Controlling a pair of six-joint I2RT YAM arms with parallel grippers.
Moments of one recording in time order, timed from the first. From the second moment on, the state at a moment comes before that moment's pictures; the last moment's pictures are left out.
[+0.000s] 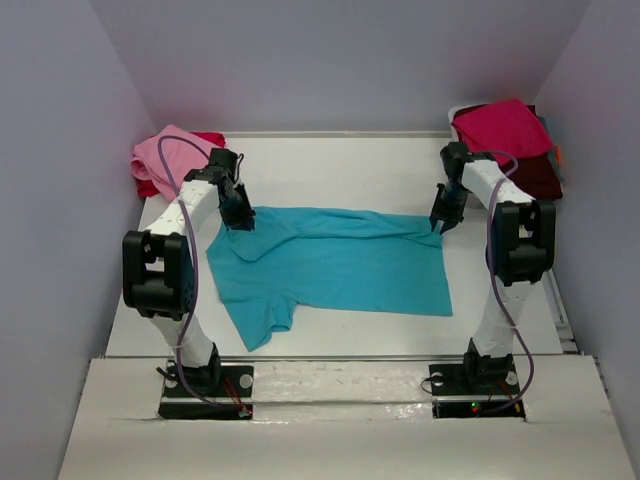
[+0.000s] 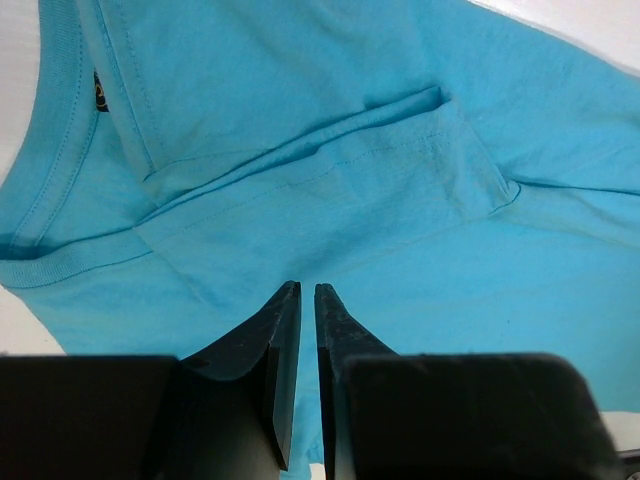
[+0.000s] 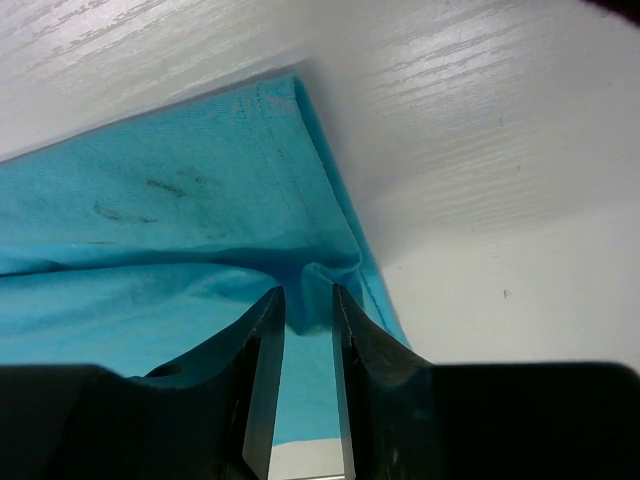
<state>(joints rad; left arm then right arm) -0.14 1.74 1.34 -0.76 0.11 -0.45 0.05 2.02 1.62 -1.02 0.05 0.45</state>
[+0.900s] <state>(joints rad) -0.14 1.74 1.34 -0.76 0.11 -0.44 0.10 1.96 1.40 -1.02 -0.05 0.41</state>
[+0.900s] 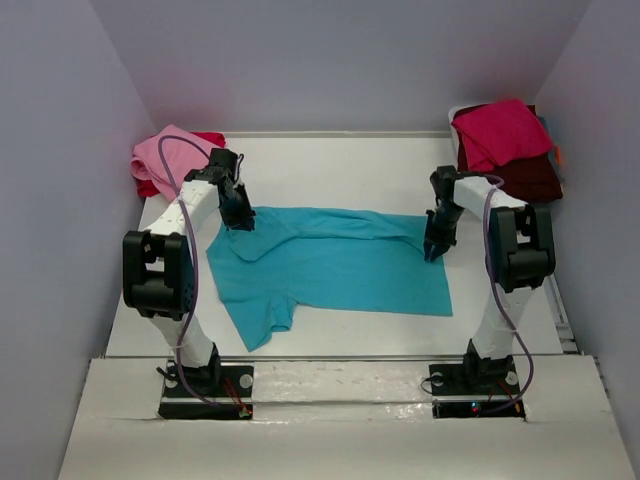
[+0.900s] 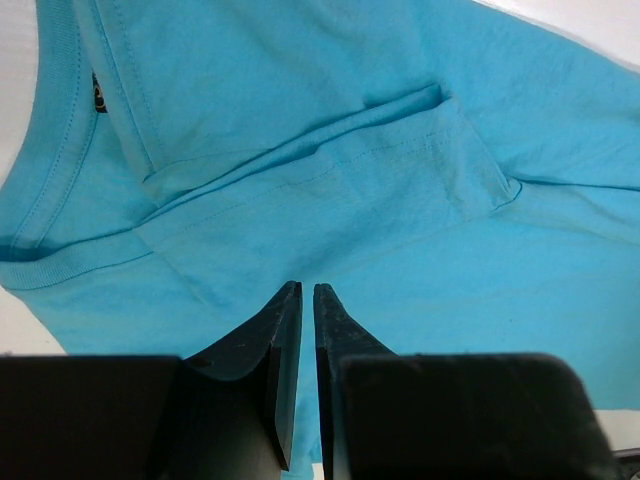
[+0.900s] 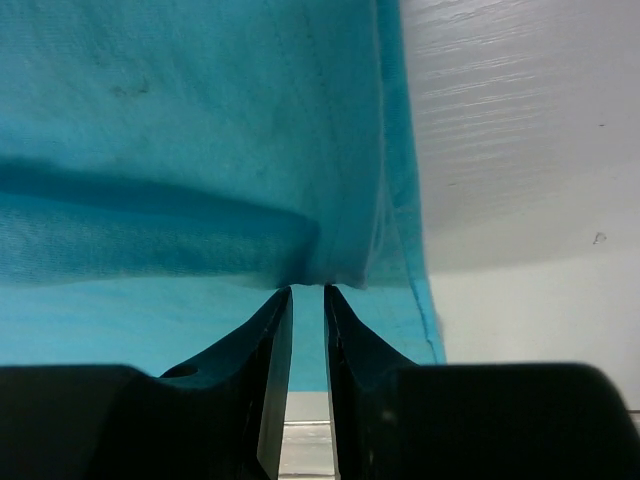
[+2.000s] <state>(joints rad) -0.12 1.62 1.09 -0.72 0.05 -0.48 0.11 1.96 1.41 -1.01 -0.06 0.41</state>
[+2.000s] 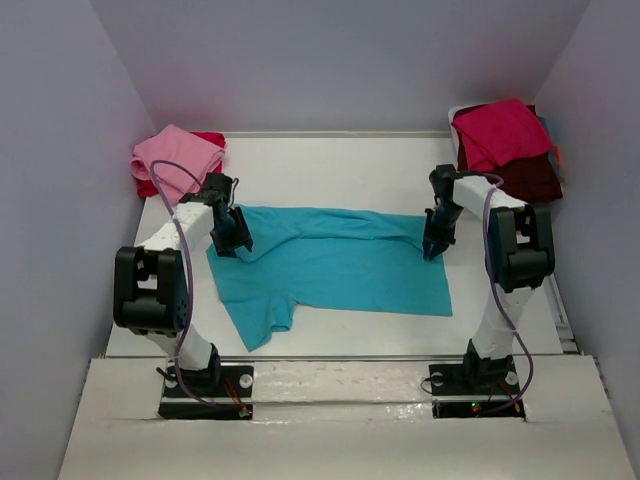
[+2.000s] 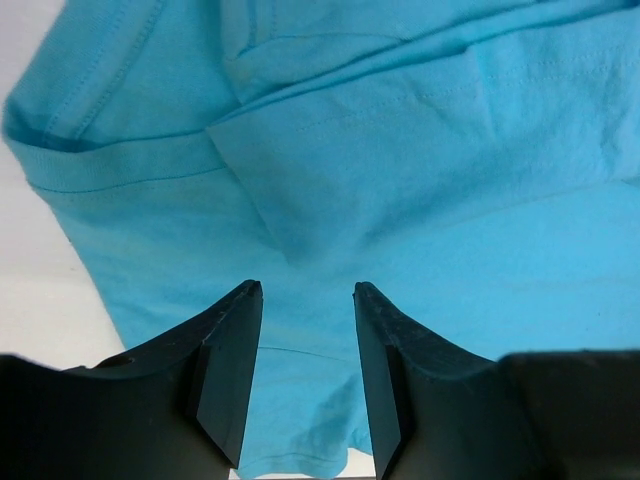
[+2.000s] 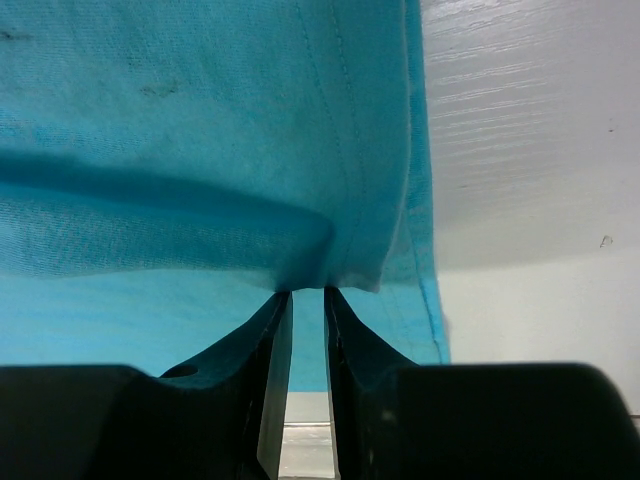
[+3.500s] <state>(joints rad) -0.01 1.75 1.18 -0.62 0.03 -0.47 0.11 1.99 1.41 -1.01 -0.06 0.41</state>
